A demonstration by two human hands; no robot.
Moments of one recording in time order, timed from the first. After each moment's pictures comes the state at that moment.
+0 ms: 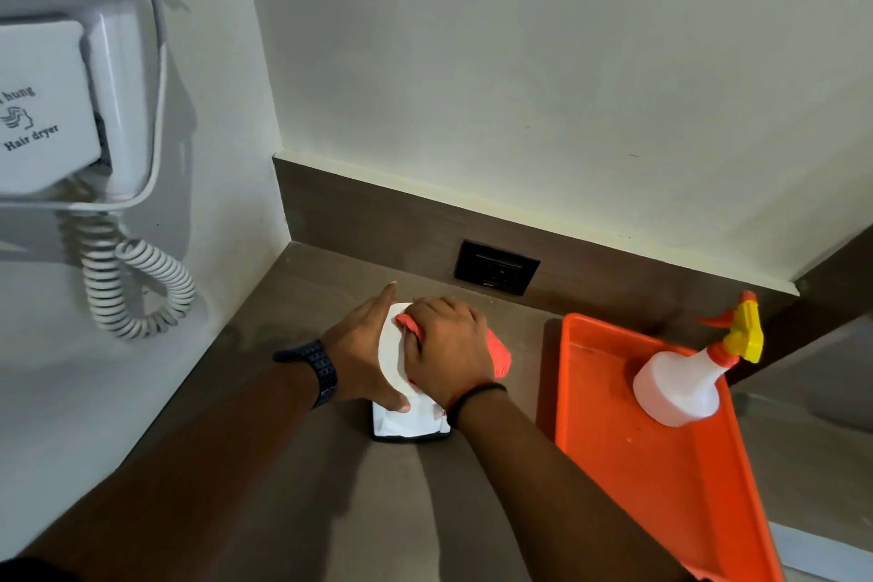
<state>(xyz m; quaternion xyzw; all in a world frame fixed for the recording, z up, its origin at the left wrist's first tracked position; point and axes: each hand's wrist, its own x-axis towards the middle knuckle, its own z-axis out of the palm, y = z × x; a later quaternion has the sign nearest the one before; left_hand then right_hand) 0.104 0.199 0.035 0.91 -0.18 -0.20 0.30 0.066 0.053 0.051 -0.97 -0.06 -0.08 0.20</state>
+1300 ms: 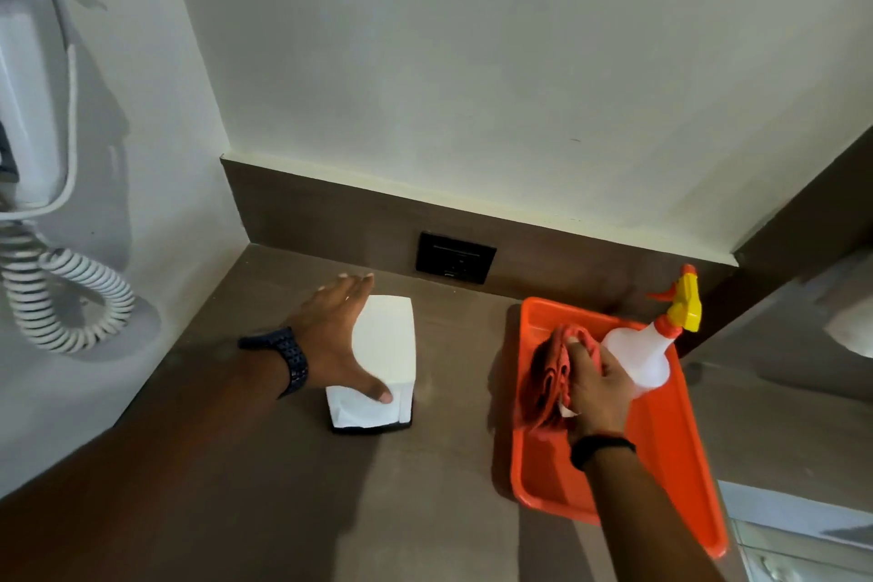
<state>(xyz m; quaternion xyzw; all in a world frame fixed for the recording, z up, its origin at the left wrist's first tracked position) 0.103 0.180 0.057 0.95 -0.24 -0.15 0.15 -0.008 -0.107 0.028 -0.62 0.37 -0.22 0.66</state>
